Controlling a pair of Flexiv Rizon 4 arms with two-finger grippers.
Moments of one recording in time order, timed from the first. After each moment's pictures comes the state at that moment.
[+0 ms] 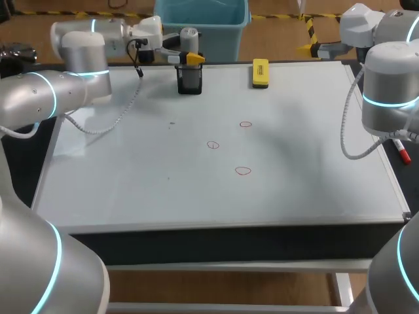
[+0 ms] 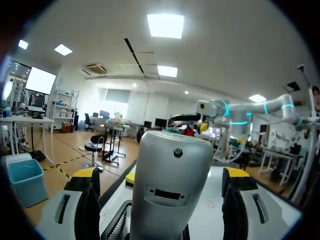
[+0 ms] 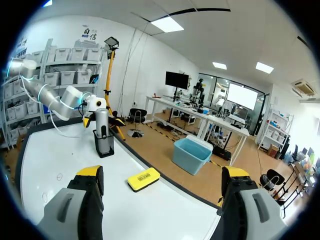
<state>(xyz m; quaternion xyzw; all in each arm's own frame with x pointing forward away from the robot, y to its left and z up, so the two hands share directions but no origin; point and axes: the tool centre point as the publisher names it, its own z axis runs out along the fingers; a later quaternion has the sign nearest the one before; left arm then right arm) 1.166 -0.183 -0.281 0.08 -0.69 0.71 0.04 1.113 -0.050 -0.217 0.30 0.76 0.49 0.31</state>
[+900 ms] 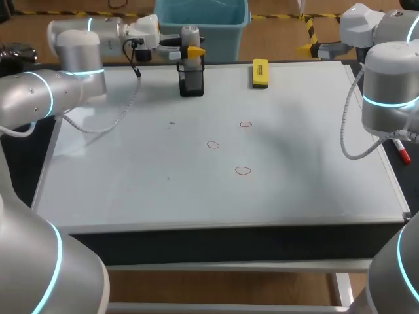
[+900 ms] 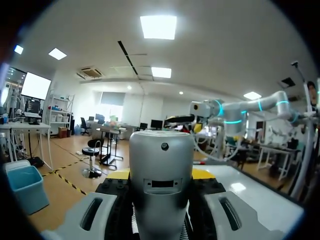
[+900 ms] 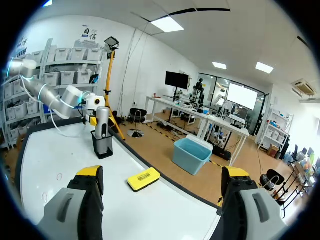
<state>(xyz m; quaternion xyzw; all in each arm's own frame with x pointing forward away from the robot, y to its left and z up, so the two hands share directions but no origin) 1.159 -0.175 -0.271 0.05 -0.69 0.72 0.04 1.113 -0.050 -0.217 0.30 0.76 0.49 0.31</state>
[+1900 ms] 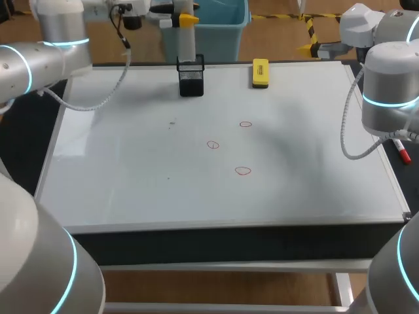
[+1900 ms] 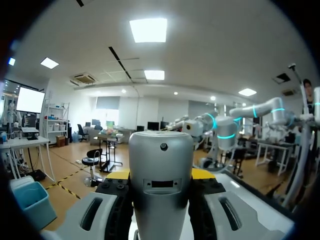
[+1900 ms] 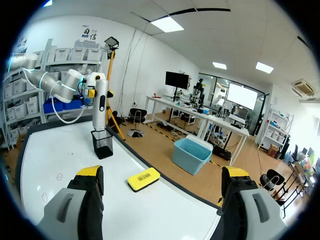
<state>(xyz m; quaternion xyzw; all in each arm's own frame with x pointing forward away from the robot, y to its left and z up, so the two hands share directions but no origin) 1.153 -0.157 -0.168 0.02 -0.70 0.72 0.02 1.113 -0.050 -0.217 0.30 0.76 0.49 0.31</state>
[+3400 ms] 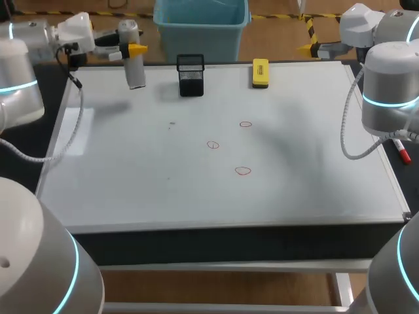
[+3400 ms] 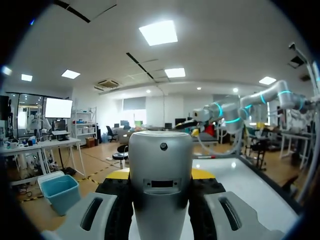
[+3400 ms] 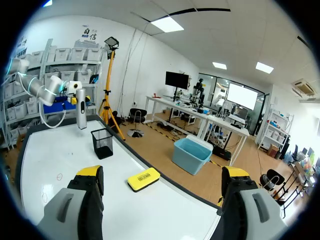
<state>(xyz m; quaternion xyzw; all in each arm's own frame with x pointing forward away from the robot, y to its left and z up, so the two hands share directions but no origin) 1.101 -0.018 -0.220 0.10 -0.70 0.70 -0.10 1.113 -0.050 -0.217 0.30 0.76 0.49 0.31</state>
